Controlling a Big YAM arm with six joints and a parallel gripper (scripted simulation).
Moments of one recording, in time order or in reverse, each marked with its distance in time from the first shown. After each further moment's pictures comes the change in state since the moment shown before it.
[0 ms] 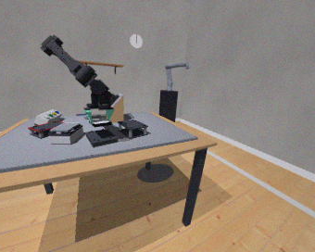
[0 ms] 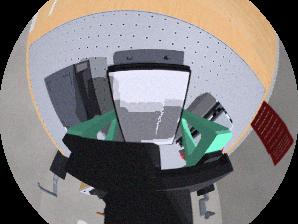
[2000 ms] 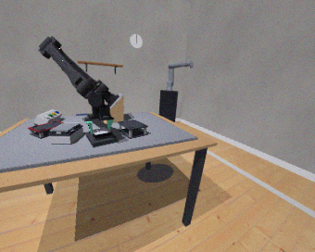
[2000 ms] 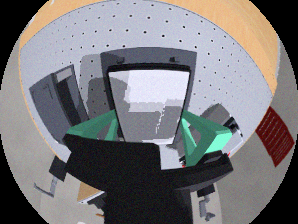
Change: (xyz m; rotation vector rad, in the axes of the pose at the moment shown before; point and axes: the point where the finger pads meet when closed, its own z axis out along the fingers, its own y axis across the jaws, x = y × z) arm 0.001 -0.001 0.053 0.003 0.002 0.000
